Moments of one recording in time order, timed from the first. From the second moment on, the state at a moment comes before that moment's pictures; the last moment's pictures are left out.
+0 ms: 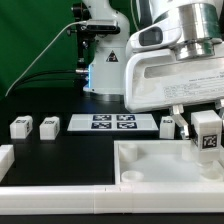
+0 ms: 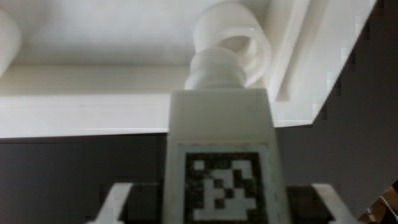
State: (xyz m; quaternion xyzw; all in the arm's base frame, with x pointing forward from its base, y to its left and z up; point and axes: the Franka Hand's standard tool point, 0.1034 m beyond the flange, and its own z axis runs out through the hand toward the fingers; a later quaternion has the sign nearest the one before) arm 0.632 0.095 0.089 -0.97 -0.02 -0.22 0.06
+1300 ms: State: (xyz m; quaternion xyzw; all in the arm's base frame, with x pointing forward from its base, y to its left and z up) arm 0.631 0.102 0.085 -0.96 -0.03 -0.28 0.05
